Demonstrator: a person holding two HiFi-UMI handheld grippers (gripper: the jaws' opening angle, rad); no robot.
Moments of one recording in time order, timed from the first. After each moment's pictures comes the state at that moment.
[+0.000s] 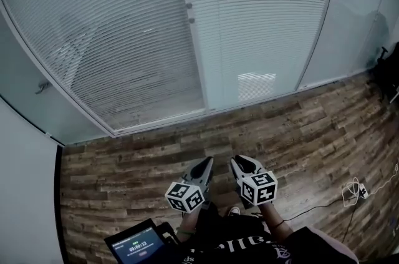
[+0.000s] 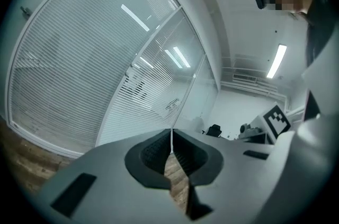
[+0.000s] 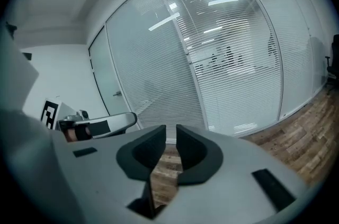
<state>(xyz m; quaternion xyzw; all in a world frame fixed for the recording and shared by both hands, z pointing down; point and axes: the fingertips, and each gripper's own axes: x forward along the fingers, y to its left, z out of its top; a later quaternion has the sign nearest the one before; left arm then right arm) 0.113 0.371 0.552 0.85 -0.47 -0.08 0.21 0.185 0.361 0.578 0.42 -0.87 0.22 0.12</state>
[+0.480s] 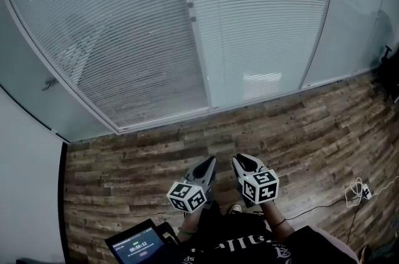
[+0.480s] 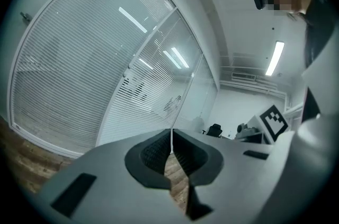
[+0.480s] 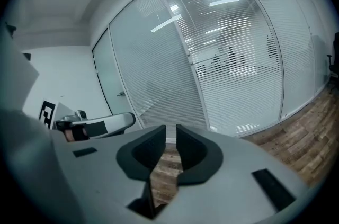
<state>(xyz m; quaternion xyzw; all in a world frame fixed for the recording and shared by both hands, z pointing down) 0.146 0.410 0.552 0.85 -0.48 -0.07 0.20 0.214 0.394 0.581 0.40 -0.88 0.22 0.11</state>
